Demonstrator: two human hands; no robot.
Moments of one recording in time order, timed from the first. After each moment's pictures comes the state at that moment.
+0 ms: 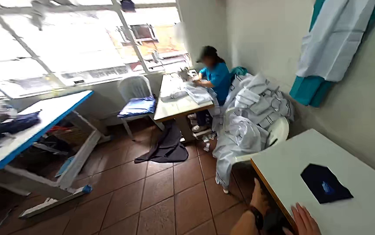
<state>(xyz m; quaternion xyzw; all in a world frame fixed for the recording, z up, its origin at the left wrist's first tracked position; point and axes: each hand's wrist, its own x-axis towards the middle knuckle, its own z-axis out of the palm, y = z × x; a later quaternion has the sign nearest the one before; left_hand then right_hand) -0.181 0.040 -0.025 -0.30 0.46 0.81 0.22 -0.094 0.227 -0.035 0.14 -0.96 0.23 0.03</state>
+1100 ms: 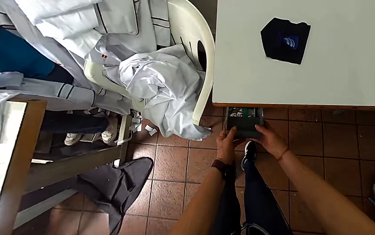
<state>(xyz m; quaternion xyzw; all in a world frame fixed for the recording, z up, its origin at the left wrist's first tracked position) -0.273 -0.105 -0.091 -0.14 0.60 0.65 0.44 -0.159 0.012 -0.103 -0.51 -0.39 0.77 0.07</state>
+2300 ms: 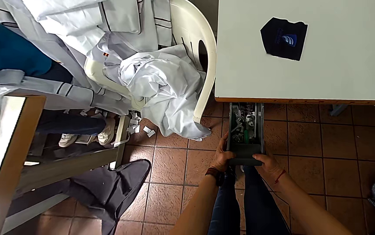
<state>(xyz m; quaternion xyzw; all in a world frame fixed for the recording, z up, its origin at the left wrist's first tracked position) -0.265 -0.181 -0.152 -0.03 0.56 0.61 0.56 -0.101 -0.067 -0.146 -0.48 -0.42 0.76 0.10</state>
